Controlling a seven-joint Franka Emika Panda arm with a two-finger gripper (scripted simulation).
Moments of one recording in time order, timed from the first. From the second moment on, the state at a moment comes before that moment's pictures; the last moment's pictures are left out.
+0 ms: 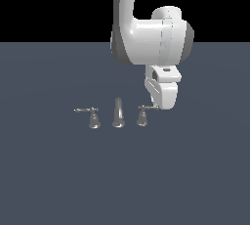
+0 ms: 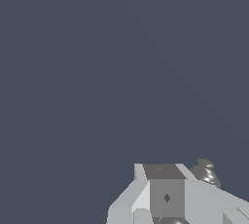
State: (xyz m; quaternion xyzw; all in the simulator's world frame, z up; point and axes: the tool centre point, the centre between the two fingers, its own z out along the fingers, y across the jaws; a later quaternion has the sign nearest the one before) arm 0.004 -0.110 0.077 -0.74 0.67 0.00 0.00
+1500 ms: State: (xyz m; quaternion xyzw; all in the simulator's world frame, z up) arm -0.069 -0.097 0.076 -0.73 0.69 0.00 0.00
